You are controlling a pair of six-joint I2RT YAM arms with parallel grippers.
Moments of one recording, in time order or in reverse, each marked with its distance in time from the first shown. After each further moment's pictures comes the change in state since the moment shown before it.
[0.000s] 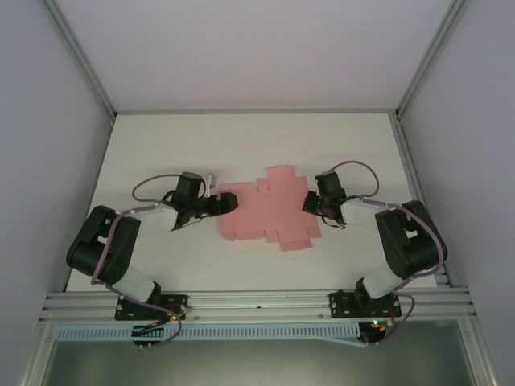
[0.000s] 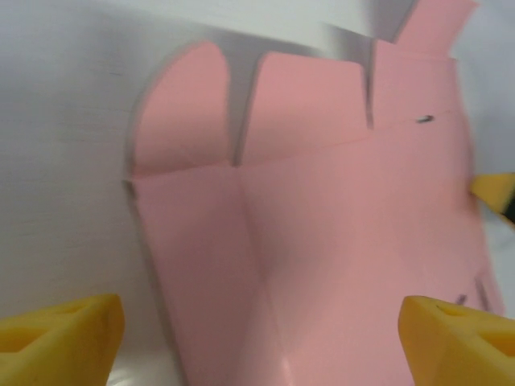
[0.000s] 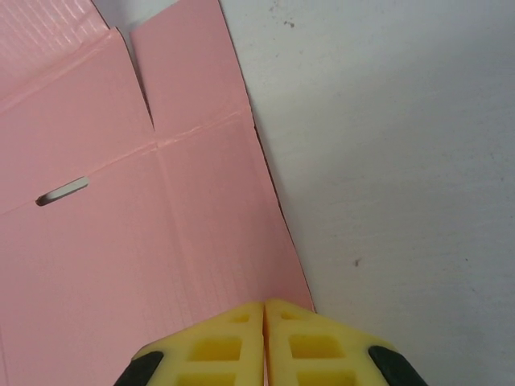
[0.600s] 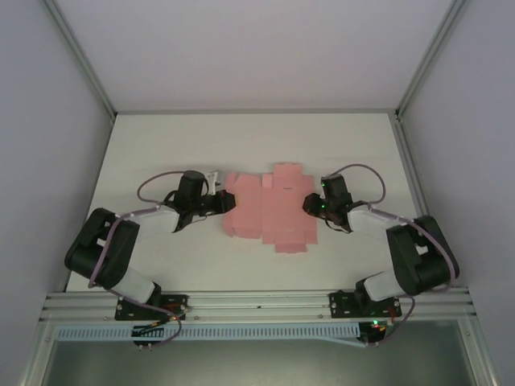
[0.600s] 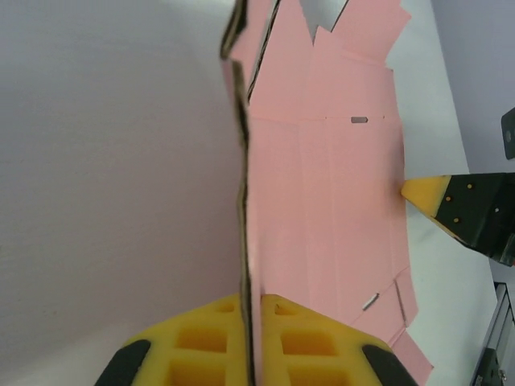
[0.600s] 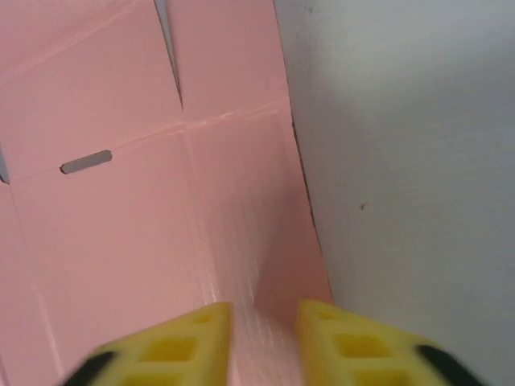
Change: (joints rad) left arm -0.032 -0.051 0.009 0.070 0.066 -0.006; right arm -0.023 -0.174 -0.060 -0.047 -0.067 -0.002
